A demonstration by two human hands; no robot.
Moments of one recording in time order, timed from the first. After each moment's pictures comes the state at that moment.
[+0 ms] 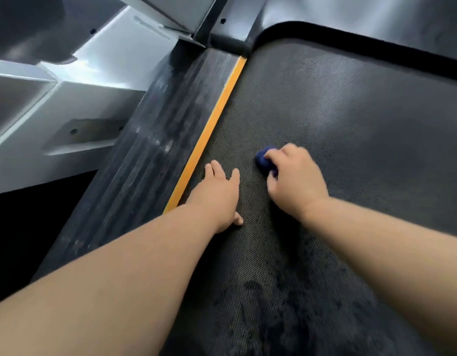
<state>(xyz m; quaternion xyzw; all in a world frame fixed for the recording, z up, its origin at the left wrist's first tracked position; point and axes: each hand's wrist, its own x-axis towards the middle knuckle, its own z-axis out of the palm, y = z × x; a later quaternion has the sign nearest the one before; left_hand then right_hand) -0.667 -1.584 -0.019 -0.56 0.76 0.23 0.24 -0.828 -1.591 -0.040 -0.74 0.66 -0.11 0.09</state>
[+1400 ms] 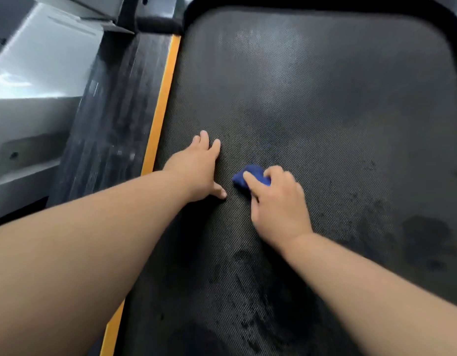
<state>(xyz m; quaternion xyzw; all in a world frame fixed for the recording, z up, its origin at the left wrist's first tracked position) -0.678 -1.599 -0.024 -0.46 0.84 0.16 0.22 -0.815 -1.480 -0.058 -0.64 0.75 -0.15 0.08</state>
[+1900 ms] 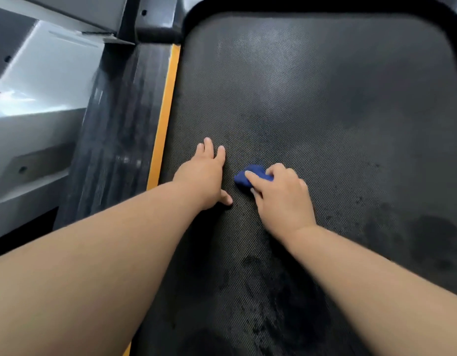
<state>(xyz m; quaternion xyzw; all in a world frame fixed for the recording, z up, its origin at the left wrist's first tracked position) -0.683 -1.601 -0.024 -0.47 0.83 0.18 0.24 -0.814 -1.498 -0.057 -0.64 0.75 -0.15 0.07</state>
